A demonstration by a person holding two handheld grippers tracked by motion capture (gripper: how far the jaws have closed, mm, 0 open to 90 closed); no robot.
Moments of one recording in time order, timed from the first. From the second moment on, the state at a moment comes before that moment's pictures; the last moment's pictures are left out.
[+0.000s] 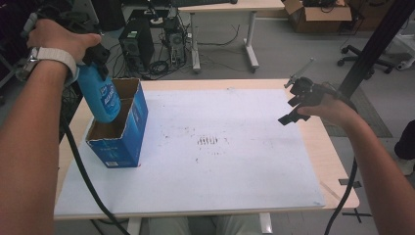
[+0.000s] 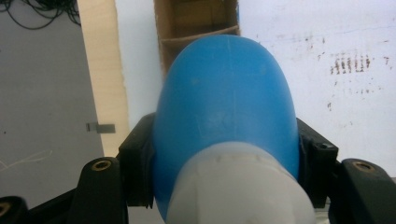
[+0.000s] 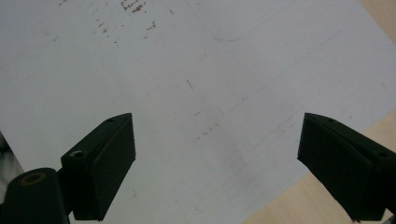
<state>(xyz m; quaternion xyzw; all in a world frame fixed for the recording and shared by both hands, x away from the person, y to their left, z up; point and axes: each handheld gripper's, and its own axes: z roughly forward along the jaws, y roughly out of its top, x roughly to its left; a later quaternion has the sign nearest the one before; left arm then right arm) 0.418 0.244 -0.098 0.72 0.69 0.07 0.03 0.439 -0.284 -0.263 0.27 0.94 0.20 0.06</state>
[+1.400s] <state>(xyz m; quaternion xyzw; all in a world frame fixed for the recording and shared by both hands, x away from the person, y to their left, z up) 0.430 0.254 -0.236 0.74 0.66 0.07 0.02 0.441 -0.284 -0.277 0.28 0.94 0.20 0.05</state>
